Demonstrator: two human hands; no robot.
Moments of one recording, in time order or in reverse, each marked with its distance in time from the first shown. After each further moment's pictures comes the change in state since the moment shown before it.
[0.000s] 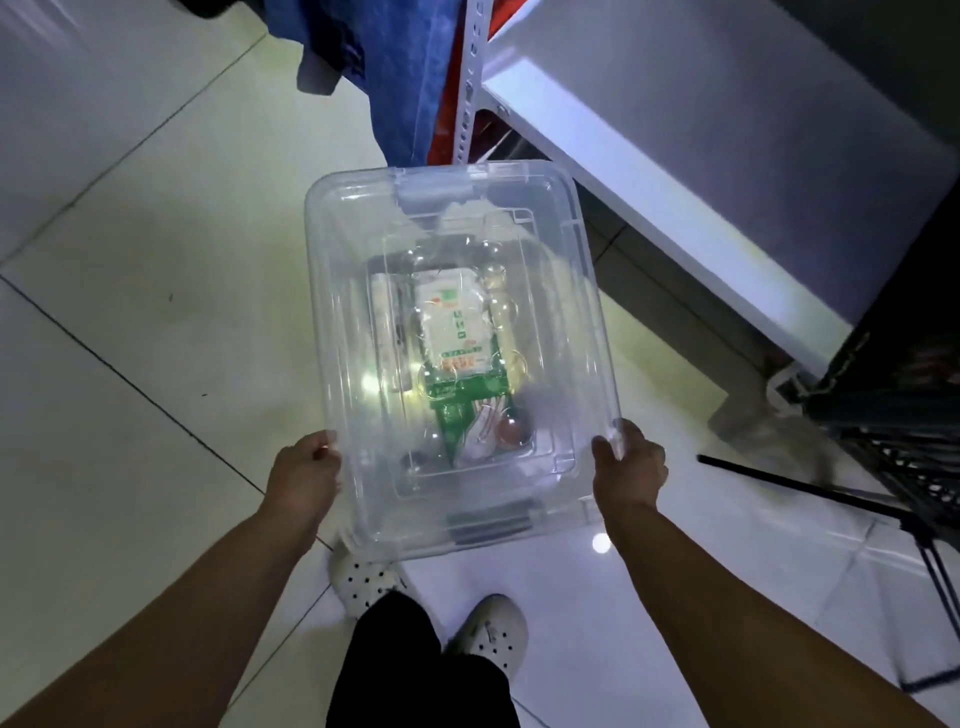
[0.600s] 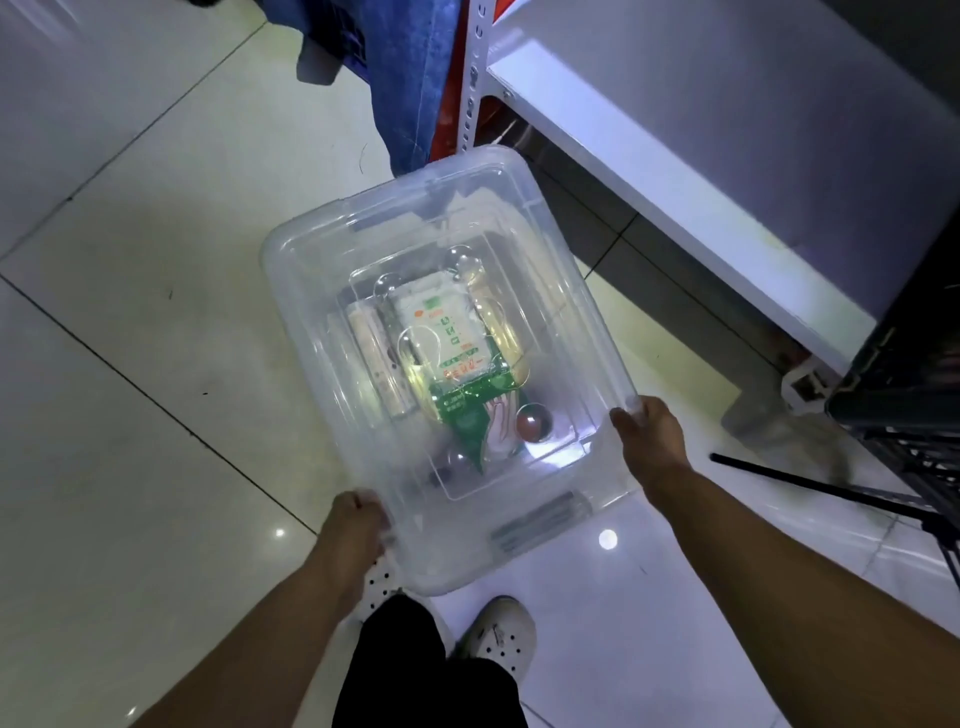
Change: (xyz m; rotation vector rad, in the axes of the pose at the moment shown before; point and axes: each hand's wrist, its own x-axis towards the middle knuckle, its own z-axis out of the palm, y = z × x) left_hand -0.038 -0.032 0.031 -0.129 -0.184 -0.150; right_hand 0.043 -0.011 -0.012 0.009 -0.187 -0.049
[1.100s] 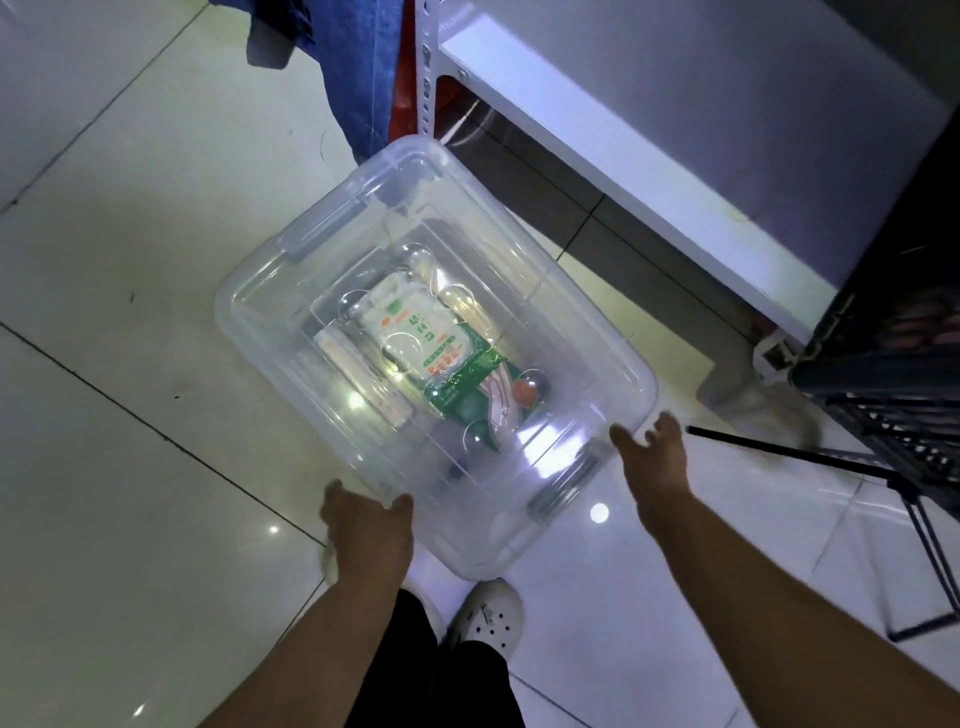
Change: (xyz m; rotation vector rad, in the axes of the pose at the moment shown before) left_hand -0.010 -0.011 0.046 0.290 0.261 0.064; right_hand -0.025 0.034 -0.014 0.370 0.142 0.208
